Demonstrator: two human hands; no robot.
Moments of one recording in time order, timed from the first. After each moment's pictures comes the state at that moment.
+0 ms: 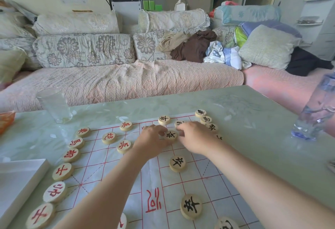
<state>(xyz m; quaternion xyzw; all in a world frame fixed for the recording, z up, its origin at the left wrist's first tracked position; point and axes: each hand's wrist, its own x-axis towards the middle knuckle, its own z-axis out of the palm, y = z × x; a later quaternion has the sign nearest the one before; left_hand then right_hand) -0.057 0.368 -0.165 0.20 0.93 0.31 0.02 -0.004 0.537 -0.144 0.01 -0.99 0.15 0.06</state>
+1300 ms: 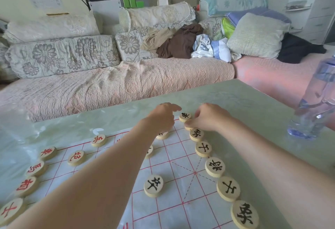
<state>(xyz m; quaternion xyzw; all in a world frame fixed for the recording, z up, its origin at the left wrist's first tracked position) -0.124 0.496 -0.121 0.29 0.94 0.20 0.04 -0.045 0.654 -0.123 -0.18 -0.96 0.21 0.01</state>
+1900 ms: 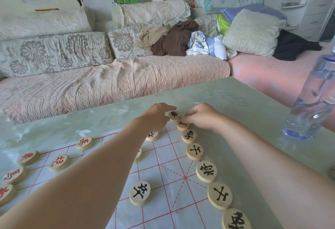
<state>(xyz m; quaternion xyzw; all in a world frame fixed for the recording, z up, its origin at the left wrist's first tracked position) -0.160 0.513 -0.149 0.33 0.93 0.16 0.04 -0.059 0.676 -0.141 -0.18 -0.90 0.40 0.01</state>
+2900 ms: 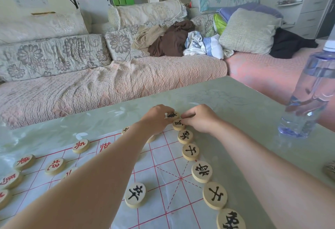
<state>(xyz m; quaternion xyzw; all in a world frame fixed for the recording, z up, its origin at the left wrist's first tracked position) -0.154 0.527 -0.156 0.31 0.93 0.21 0.02 -0.059 0.686 -0.157 -0.15 -0.89 0.42 0.06</state>
